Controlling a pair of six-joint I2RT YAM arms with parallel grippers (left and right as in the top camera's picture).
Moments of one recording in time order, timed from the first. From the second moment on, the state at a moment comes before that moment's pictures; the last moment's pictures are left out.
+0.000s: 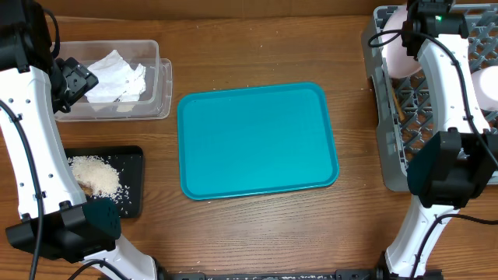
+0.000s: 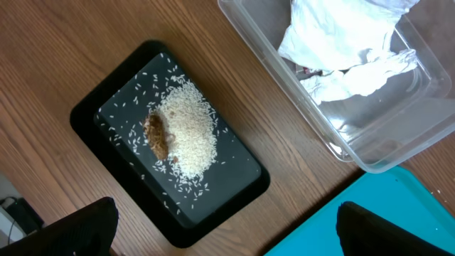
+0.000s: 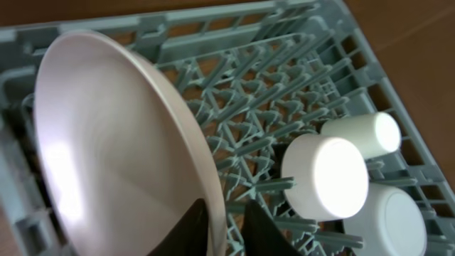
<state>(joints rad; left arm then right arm) 0.30 1.86 2.20 -1.65 -0.23 -0.60 -0.07 2.14 2.08 -0.88 0.60 0.09</state>
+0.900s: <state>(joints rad) 0.30 1.86 2.20 -1.65 -0.23 -0.60 -0.03 1.68 2.10 -1.48 -0.27 0.28</state>
